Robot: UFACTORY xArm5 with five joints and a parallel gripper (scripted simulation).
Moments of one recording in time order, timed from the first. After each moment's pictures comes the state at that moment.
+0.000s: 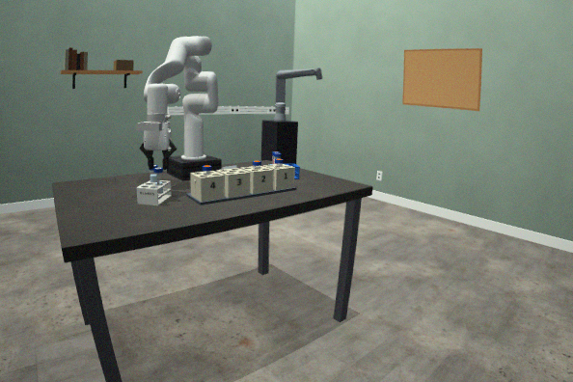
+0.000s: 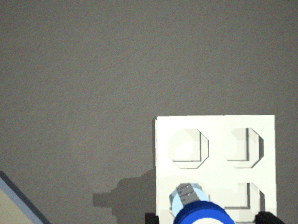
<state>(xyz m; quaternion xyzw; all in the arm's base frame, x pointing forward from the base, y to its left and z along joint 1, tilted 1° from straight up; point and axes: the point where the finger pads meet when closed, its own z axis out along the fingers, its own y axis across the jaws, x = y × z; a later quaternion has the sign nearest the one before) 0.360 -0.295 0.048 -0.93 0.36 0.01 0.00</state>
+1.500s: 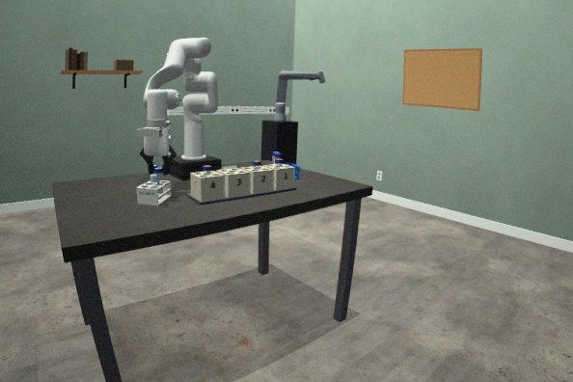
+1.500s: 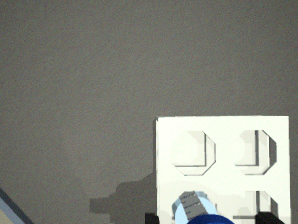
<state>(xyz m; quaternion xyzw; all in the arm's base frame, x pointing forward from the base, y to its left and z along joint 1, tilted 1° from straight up) 0.360 -0.296 0.027 -0.93 0.36 0.01 0.00</state>
